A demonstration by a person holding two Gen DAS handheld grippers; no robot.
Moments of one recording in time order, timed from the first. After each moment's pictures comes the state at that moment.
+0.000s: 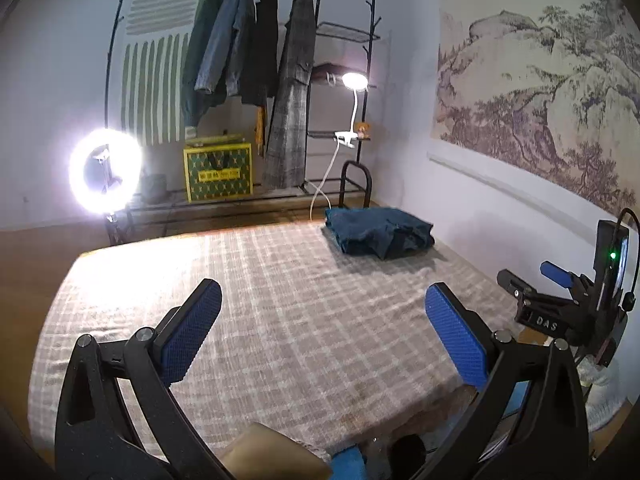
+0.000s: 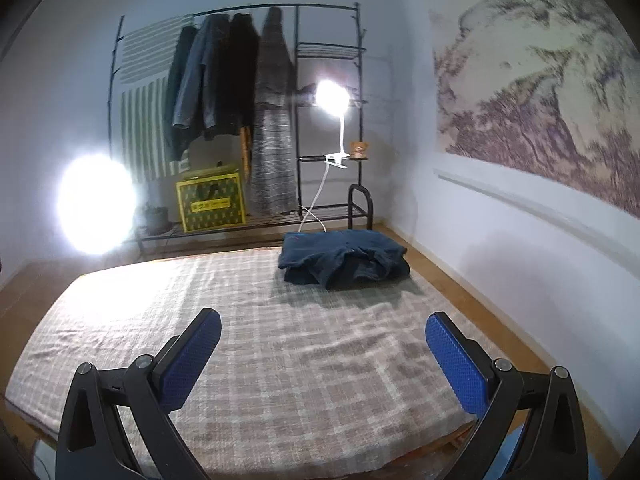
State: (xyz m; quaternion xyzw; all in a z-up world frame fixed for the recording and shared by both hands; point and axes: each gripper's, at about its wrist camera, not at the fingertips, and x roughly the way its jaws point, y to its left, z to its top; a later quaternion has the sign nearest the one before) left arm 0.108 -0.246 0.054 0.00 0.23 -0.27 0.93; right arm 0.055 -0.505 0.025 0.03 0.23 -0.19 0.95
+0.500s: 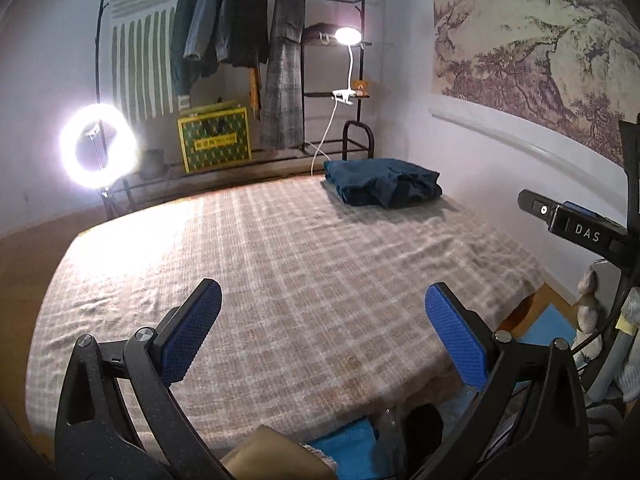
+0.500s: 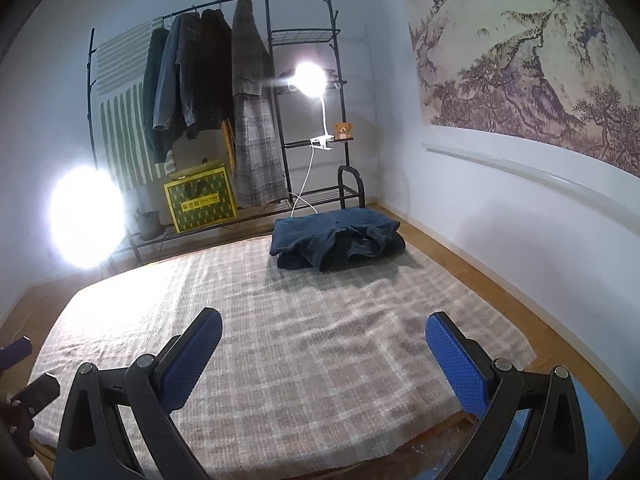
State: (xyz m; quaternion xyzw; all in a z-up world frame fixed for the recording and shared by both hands) left arm 0.095 -0.277 -0.012 0.05 0.27 -0.26 0.93; right arm 0.055 -0.523 0.013 0.07 0.25 -0.20 0.94
